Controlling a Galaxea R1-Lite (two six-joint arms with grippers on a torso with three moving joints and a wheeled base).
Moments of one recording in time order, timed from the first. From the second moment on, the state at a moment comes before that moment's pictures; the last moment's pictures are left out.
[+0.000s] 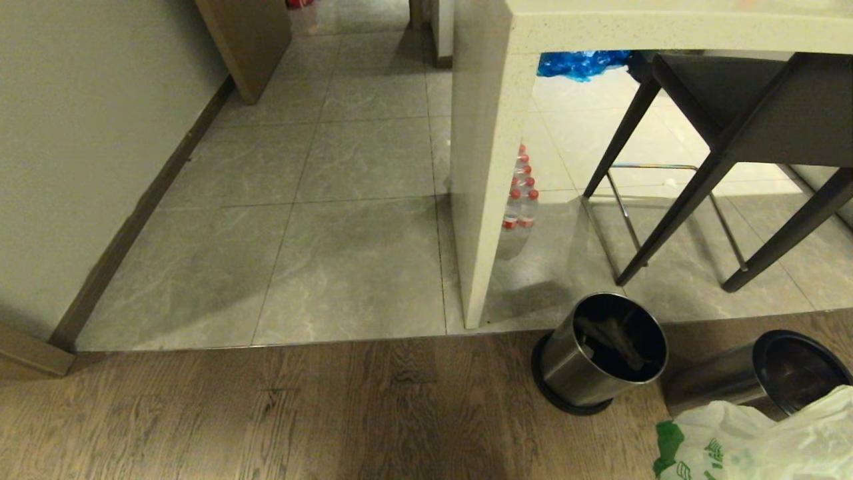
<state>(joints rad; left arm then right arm) 0.00 0.00 0.00 0.00 0.00 0.00 0.00 0.00 0.00 -0.01 -0.01 0.03</state>
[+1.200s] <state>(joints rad) 0.00 0.00 0.00 0.00 0.00 -0.01 0.00 0.00 0.00 -0.01 -0.01 0.03</state>
